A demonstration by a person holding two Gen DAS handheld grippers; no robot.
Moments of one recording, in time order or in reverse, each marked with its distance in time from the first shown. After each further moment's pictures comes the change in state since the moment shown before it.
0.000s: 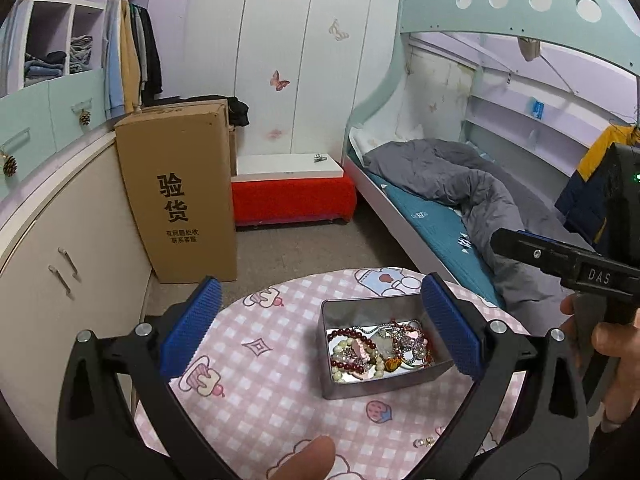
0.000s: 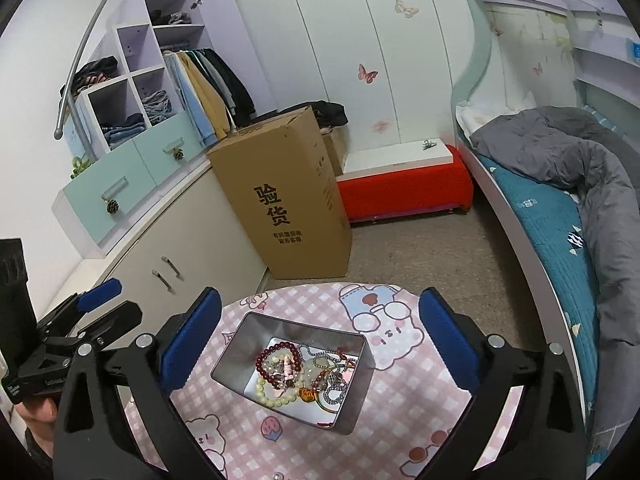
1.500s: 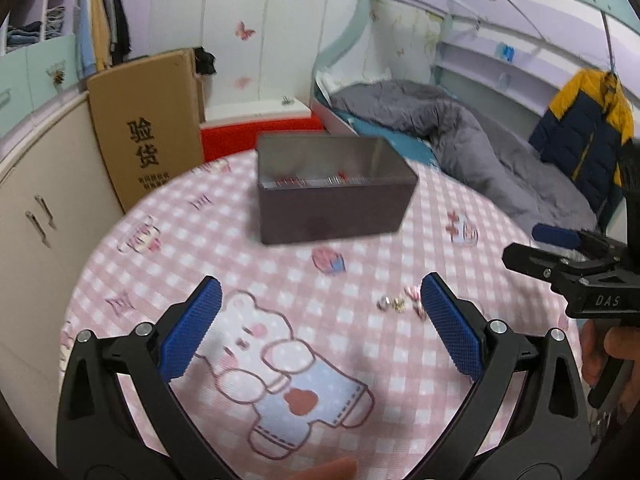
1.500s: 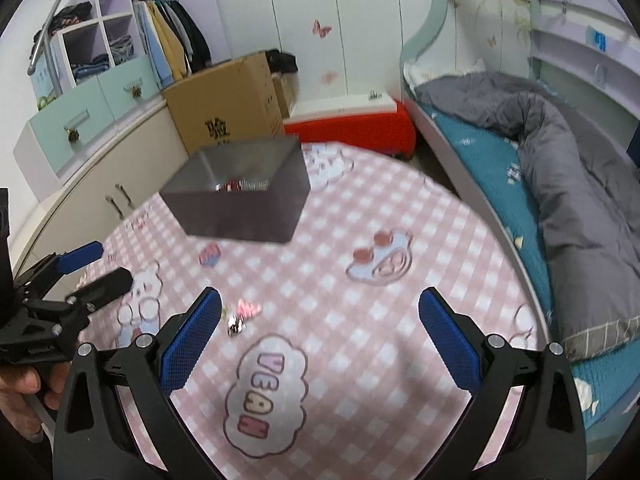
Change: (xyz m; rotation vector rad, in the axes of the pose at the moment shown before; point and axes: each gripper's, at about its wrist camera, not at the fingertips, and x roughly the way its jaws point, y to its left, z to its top) left arm -0.009 -0.039 -0.136 0.079 0.180 -0.098; right arm -0.048 -0.012 -0.156 -0.008 0.150 -0.217
